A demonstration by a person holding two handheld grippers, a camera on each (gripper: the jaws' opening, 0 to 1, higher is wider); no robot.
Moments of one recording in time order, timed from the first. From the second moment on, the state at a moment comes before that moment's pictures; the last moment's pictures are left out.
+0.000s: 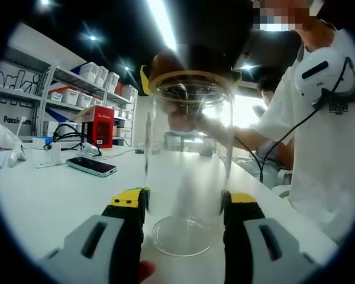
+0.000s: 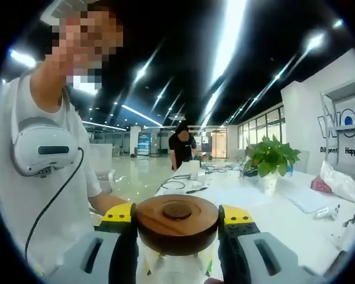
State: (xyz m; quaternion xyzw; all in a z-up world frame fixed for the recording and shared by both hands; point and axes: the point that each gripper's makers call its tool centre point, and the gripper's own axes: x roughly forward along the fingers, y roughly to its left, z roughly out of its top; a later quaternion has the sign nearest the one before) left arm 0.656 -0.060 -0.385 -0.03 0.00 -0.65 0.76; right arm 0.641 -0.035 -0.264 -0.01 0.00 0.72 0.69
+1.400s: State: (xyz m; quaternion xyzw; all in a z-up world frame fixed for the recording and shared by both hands) left arm 0.656 -0.061 -0.386 -0.03 0.00 -0.65 0.76; right arm 0.648 -0.042 -0.265 -0.01 -0.01 0.57 0.82
